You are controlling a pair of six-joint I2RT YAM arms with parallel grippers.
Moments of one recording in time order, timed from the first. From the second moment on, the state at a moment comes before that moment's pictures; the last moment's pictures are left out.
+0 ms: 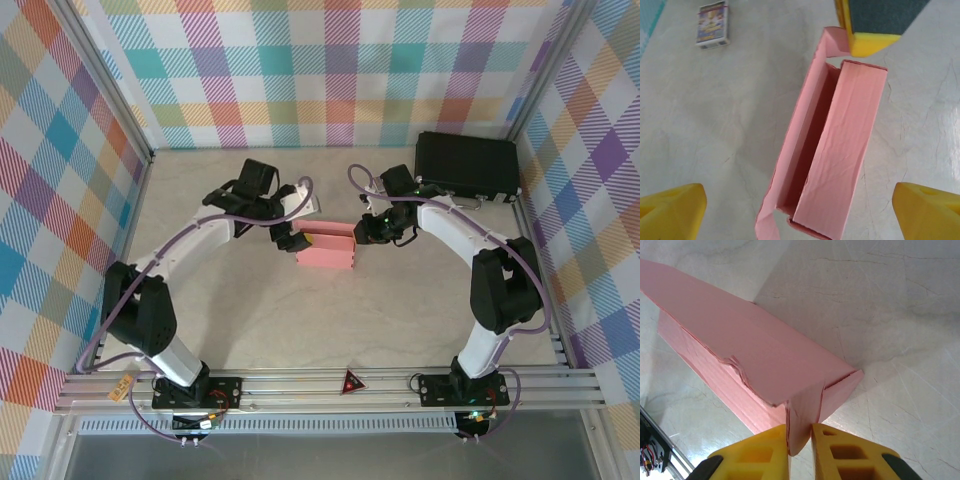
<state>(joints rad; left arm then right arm) -0.44 1.64 1.37 -0.63 0.45 0.86 0.41 1.74 1.34 -0.76 -0.49 0.17</state>
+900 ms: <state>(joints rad) -0.56 1.88 1.52 -0.79 0.27 1.06 0.41 1.74 1.34 -0.76 -0.49 0.17</state>
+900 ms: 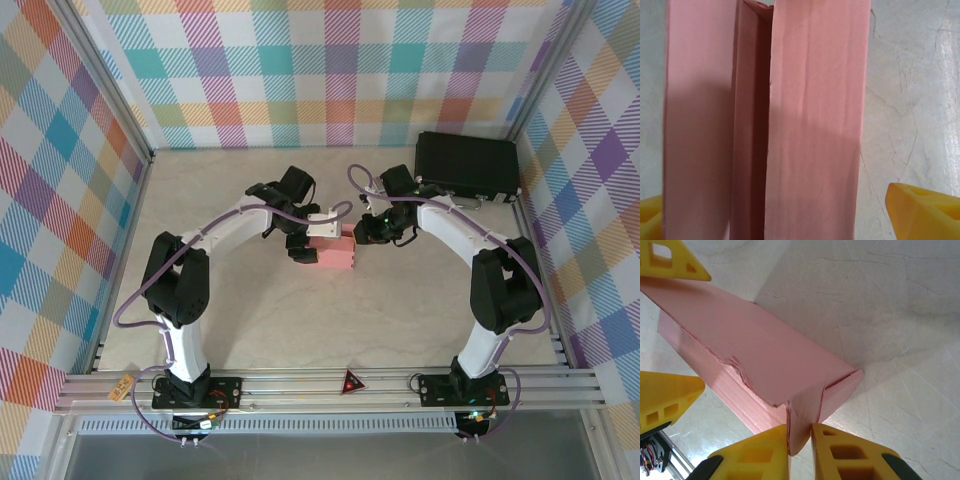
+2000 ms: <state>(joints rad) -0.60 1.87 1.46 -0.69 0.16 1.00 0.41 1.74 1.37 -0.76 -0.50 0.17</state>
